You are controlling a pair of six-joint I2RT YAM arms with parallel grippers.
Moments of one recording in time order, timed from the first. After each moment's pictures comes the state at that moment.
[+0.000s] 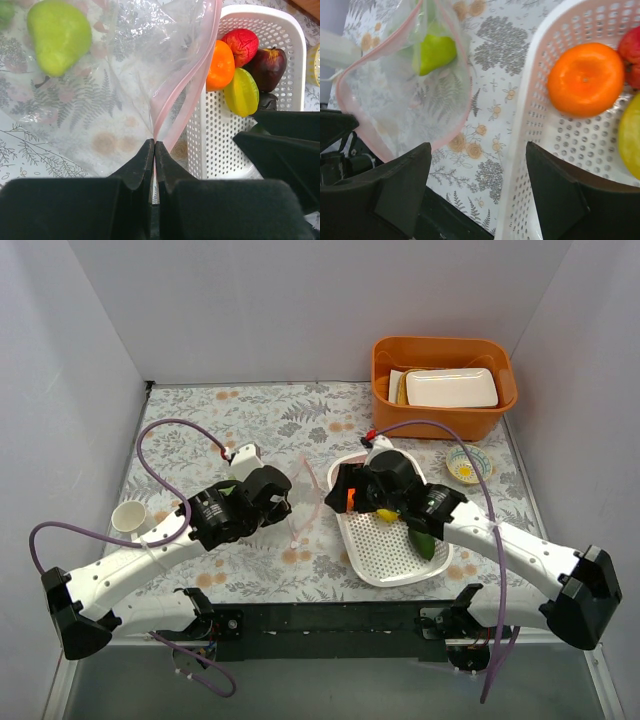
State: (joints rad) left arm -0.95 1.09 1.09 -0.86 -0.51 -1.11; right arm 0.87 1.21 0.93 -0.29 0.01 0.64
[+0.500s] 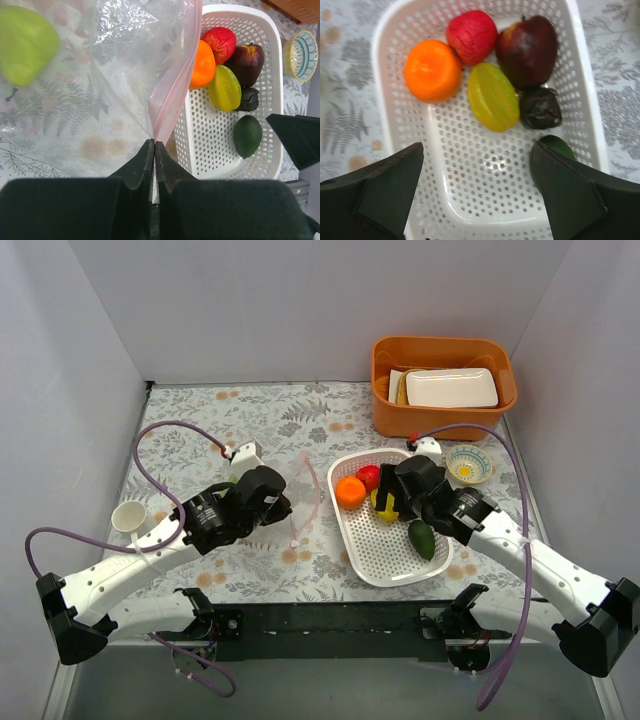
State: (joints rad) left arm -0.95 1.05 1.06 -0.78 -0.47 -1.05; right arm 0.78 1.02 0.91 -0.64 0.38 0.62
